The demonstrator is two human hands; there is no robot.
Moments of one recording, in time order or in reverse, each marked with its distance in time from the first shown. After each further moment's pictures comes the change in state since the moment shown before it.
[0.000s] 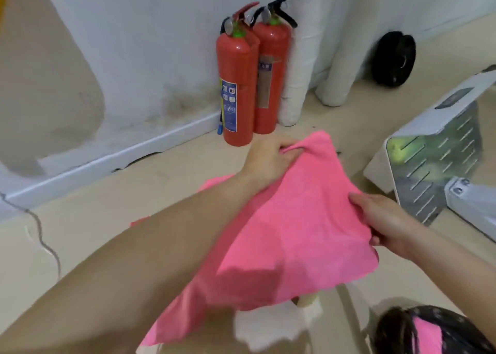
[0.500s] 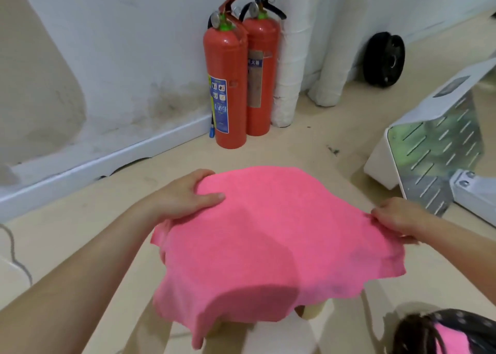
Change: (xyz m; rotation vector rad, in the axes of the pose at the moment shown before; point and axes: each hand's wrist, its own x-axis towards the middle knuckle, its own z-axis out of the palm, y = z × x) left_hand -0.078 -0.112 -0.057 0.129 -0.329 -0.405; right_hand 0.084 0.061 -0.031 -0.740 0.230 0.099
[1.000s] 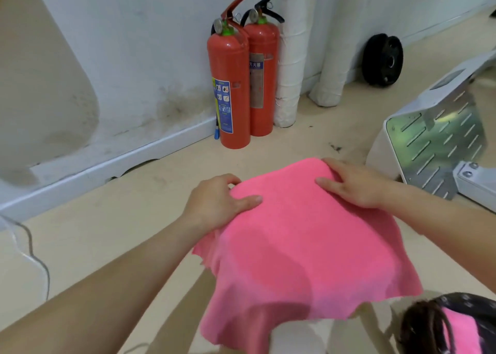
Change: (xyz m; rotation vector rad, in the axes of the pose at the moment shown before) left_hand -0.032 0.037 0.054 0.100 0.274 -0.004; right_hand -0.033 -0.058 0.006 -0.244 0.092 -0.603
